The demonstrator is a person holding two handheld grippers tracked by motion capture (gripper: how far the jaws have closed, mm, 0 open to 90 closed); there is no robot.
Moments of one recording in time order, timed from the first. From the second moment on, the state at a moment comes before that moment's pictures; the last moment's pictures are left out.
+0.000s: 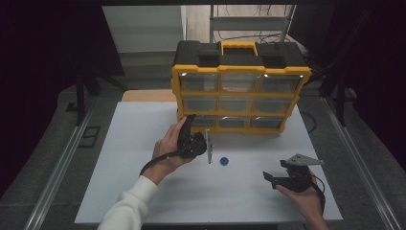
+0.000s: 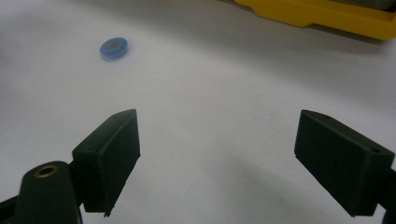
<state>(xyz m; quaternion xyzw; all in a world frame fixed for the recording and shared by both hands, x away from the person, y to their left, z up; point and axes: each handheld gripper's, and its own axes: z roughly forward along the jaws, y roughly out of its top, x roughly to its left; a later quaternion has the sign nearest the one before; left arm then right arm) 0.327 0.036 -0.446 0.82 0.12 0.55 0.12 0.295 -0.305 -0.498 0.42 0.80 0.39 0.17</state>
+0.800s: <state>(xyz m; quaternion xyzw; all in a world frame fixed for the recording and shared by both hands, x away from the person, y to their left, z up) 0.343 0.036 -0.440 0.81 0.12 0.56 0.12 0.296 -0.305 -0.498 0.42 0.80 0.39 0.17</state>
